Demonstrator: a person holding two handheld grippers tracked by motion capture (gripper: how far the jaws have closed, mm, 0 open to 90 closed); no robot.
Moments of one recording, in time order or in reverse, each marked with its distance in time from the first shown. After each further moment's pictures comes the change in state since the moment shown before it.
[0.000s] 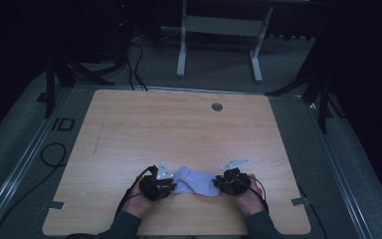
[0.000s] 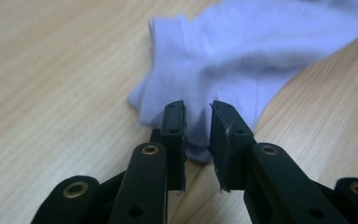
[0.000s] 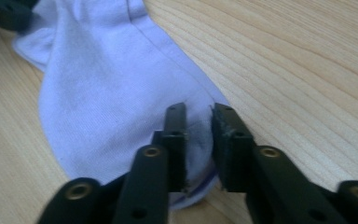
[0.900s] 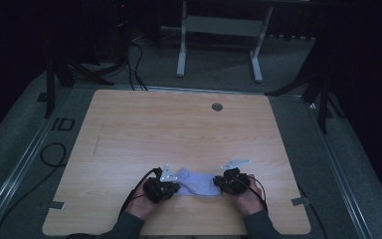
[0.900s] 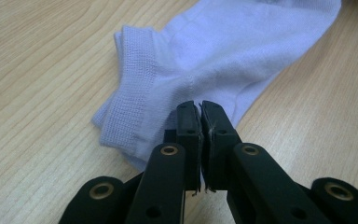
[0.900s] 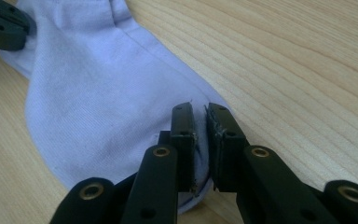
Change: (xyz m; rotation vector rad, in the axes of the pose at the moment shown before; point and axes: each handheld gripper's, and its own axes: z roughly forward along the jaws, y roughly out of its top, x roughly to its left) left arm -0.009 0.001 0.008 0.044 -0.064 0.036; right arm -0.002 -0.002 0.003 -0.012 0.004 0.020
